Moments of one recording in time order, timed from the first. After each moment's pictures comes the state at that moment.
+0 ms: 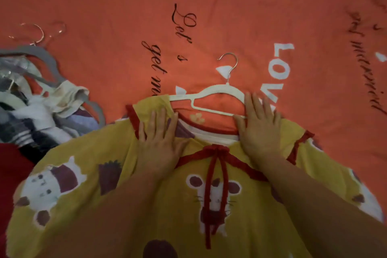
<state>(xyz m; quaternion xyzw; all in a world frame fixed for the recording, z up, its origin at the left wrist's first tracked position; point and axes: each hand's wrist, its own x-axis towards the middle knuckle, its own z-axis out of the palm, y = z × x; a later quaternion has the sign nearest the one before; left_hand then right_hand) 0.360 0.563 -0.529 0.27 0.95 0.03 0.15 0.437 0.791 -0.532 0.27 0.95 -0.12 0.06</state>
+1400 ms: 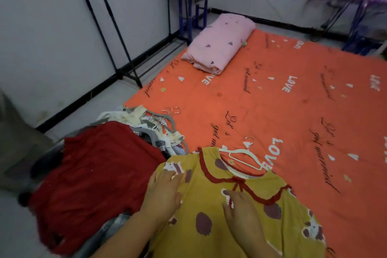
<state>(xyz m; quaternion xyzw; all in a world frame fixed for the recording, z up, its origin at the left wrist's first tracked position) 0.493 0.389 -0.215 0.19 0.97 0.10 0.12 0.575 0.593 -0.243 0.13 0.95 -0.26 0.09</state>
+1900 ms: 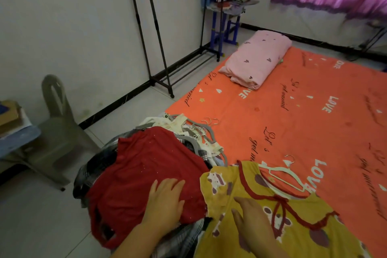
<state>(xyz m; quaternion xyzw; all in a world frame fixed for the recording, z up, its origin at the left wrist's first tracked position) 0.486 0.243 -0.196 0.11 0.98 0.08 0.11 0.532 0.474 -0.222 0.07 0.96 -0.25 0.13</state>
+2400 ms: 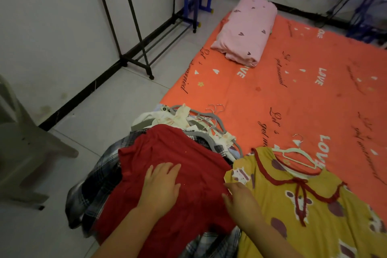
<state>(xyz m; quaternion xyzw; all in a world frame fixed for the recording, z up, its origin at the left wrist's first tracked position) 0.341 0.118 -0.232 0.20 0.96 0.10 0.15 0.427 0.332 -0.257 0.15 0.95 -0.22 0.16</state>
